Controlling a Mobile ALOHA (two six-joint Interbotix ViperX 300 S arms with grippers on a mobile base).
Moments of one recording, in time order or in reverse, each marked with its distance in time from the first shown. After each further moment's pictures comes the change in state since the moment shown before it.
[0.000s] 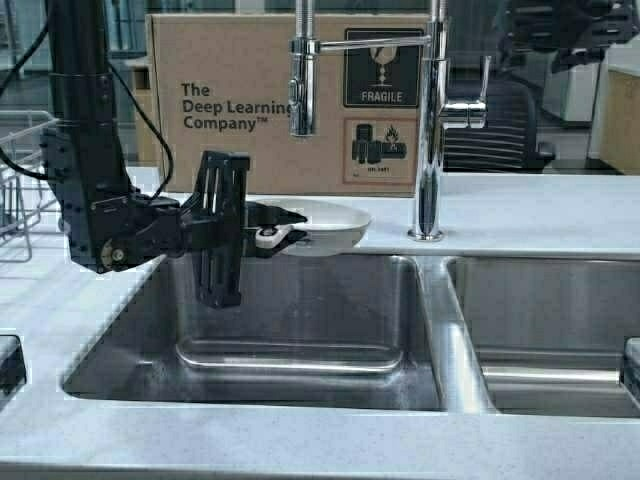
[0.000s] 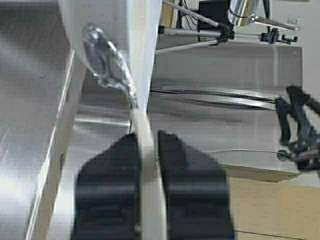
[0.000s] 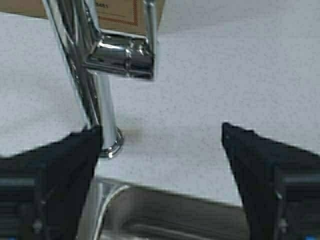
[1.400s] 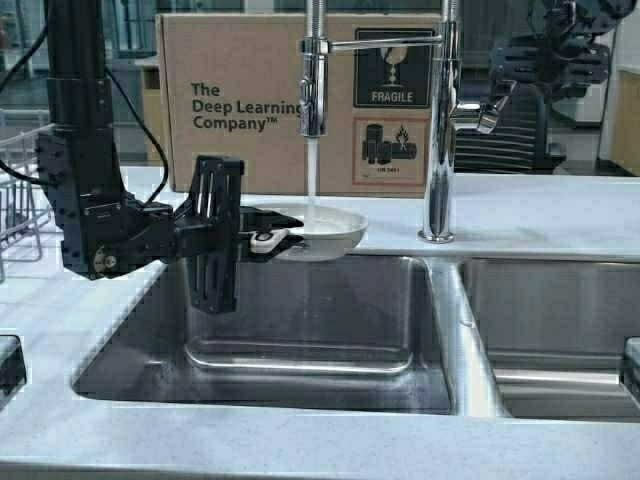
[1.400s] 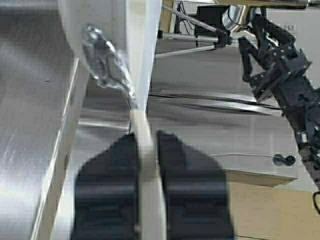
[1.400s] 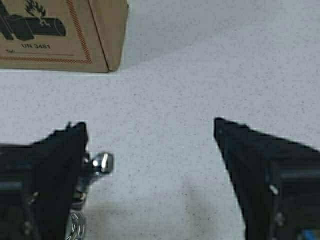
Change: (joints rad) left arm 0.002 0.012 0.020 0.000 -0.038 0.000; right arm -0.149 0.388 -0.425 0.071 0.077 0.014
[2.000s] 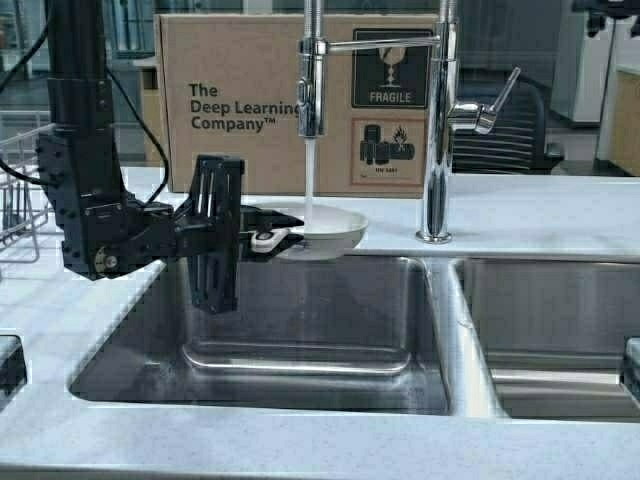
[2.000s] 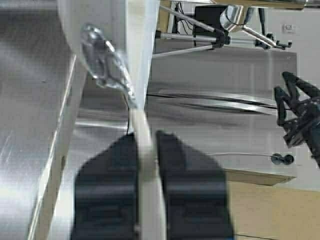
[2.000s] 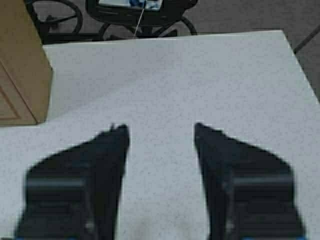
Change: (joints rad) left arm -0.002 0.002 0.000 0.000 -0.005 -0.002; right arm -0.087 -0.215 0.112 0.000 0.008 -0.008
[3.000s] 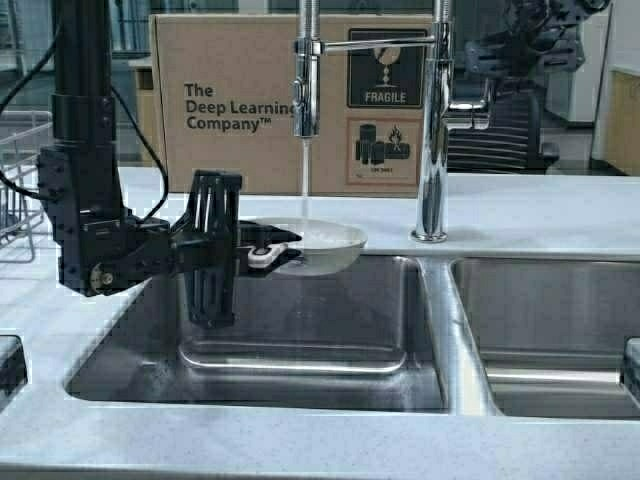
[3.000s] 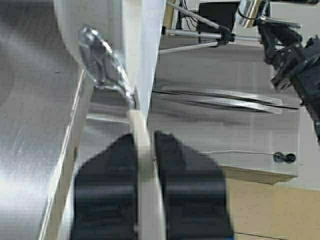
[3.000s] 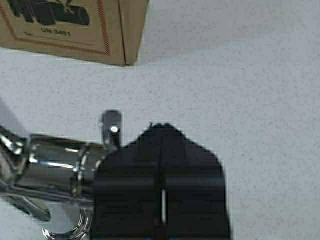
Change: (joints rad) left arm 0.000 0.060 0.000 -0.002 -0.054 0.000; right arm 0.241 0.236 -0.175 -0.063 0.051 -0.040
